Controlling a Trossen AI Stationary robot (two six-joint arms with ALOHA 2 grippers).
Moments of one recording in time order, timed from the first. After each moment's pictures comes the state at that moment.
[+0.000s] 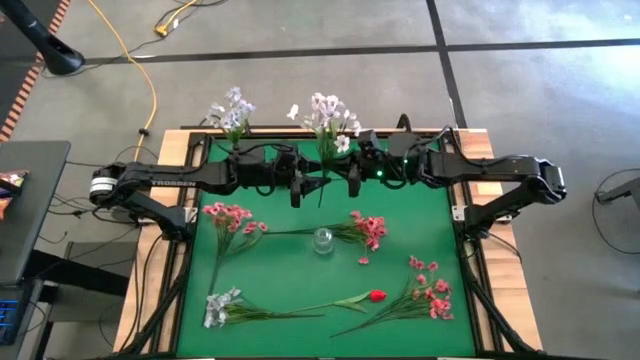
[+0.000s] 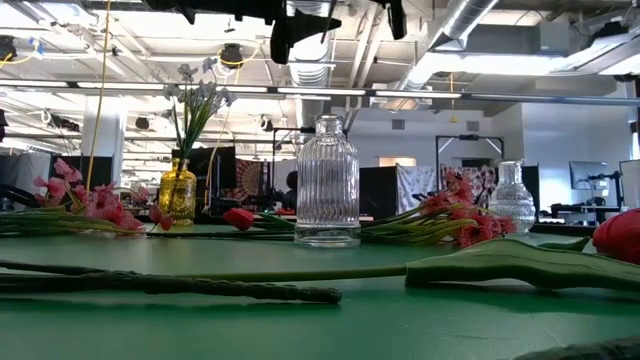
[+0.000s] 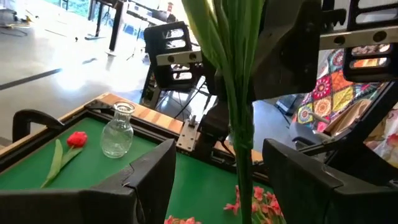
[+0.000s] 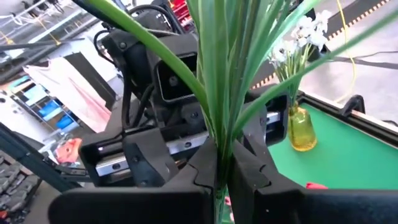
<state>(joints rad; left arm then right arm) 0.19 1.38 0.98 0.37 0.12 -0.36 -0.12 1.36 1.19 0.05 0.07 0.52</state>
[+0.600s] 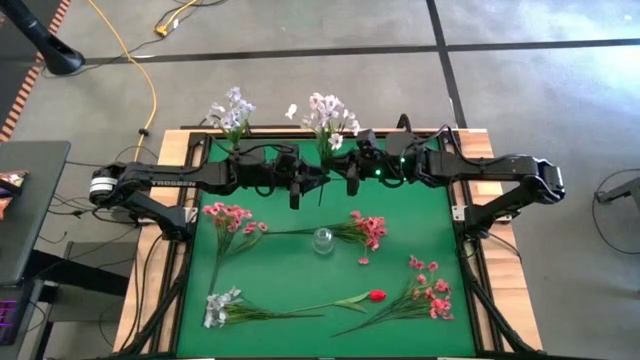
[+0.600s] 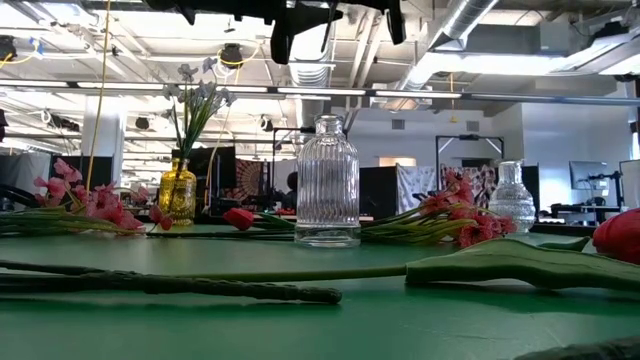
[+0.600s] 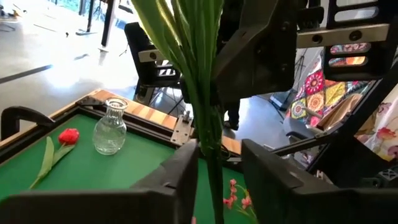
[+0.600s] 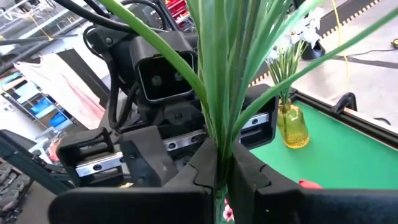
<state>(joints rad) 0.19 1.38 0.98 0.35 0.14 -0.36 -0.13 1.36 1.19 0.05 0.07 0.52</state>
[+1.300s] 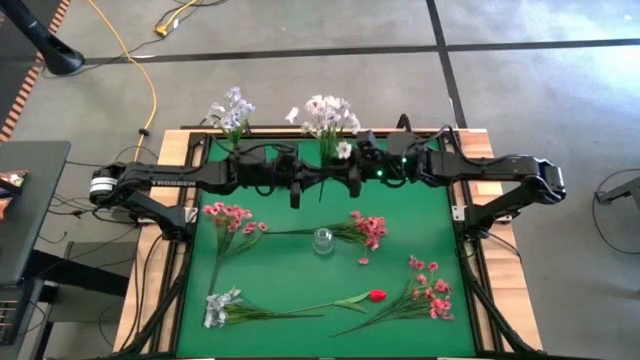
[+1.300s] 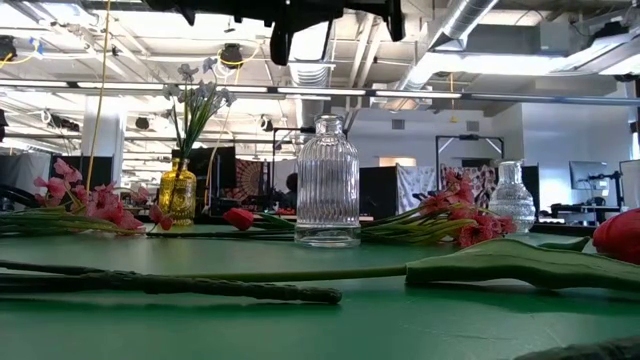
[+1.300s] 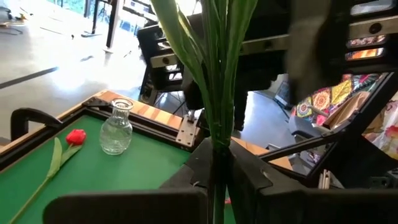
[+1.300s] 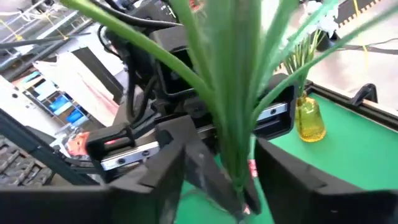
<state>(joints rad) 0.20 1.38 0.98 0.35 0.13 -0.34 -0.13 1.35 1.19 0.04 0.01 0.55</state>
